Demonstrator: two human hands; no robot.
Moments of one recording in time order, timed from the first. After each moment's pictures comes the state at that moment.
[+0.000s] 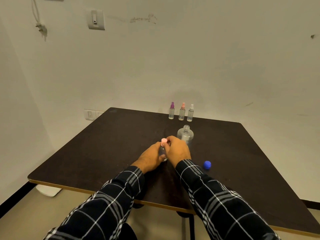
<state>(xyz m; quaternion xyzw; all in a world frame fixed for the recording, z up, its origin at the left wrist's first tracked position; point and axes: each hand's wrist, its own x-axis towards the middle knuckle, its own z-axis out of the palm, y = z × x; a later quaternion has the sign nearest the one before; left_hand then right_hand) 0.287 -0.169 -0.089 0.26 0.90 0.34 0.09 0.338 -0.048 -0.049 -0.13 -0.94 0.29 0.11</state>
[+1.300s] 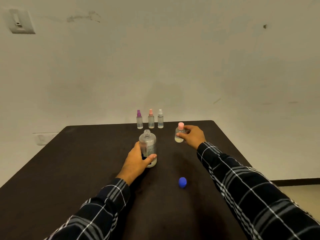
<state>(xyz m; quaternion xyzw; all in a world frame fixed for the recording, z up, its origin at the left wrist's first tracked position) 0.225 -0.074 -0.088 0.25 0.85 0.46 0.03 0.277 0.175 -0.038 -0.23 -0.85 0.44 0.18</state>
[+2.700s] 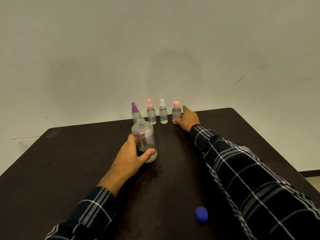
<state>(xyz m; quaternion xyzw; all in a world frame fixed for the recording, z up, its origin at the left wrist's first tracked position) 0.139 -0.043 -0.089 0.26 0.88 0.40 0.02 0.103 0.231 -0.087 -0.25 -0.88 0.37 0.14</state>
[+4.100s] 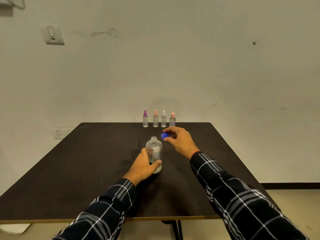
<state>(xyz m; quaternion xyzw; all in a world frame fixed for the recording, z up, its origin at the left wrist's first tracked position) 0.309 -0.107 -0.085 0.25 0.86 0.44 0.06 0.370 0.064 0.005 -0.06 -0.89 0.39 0.20</state>
